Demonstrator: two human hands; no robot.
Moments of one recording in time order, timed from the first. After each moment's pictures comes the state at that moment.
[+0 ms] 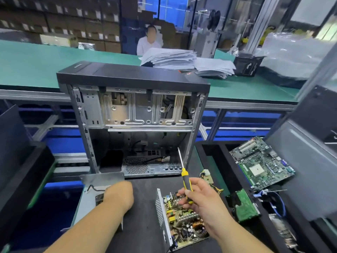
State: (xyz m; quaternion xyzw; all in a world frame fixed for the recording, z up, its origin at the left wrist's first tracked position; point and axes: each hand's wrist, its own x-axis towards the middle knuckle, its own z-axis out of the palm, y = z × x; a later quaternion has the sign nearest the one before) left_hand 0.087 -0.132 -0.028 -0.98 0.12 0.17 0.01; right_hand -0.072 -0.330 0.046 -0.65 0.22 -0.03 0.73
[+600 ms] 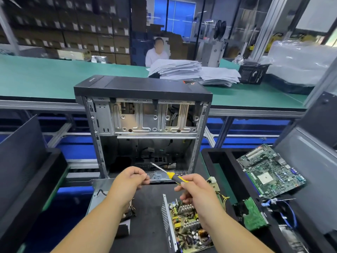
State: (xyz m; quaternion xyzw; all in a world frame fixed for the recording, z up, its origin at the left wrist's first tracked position) left_hand 0.068 -0.131 0.040 -0.74 -0.01 0.15 -0.66; right_hand -0.044 -0.313 0.068 -0.68 0.21 -0.04 0.70
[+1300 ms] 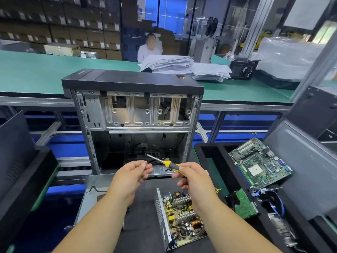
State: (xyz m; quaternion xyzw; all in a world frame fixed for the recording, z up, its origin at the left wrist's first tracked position) left_hand 0.056 -0.156 0.046 -0.61 -0.05 0.18 -0.77; right_hand -0.043 -0.311 0.085 -0.65 0.23 -0.10 0.72
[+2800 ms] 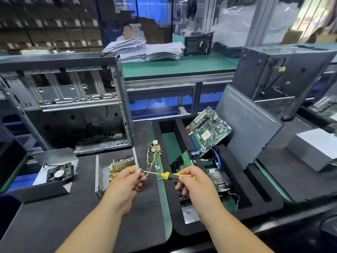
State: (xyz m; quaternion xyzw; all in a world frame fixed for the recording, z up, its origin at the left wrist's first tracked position) left_hand -0.152 -0.300 0.018 -0.64 -0.06 0.22 -0.74; right_hand -0.273 -0.464 0.050 -0.69 0.25 -0.09 0.67
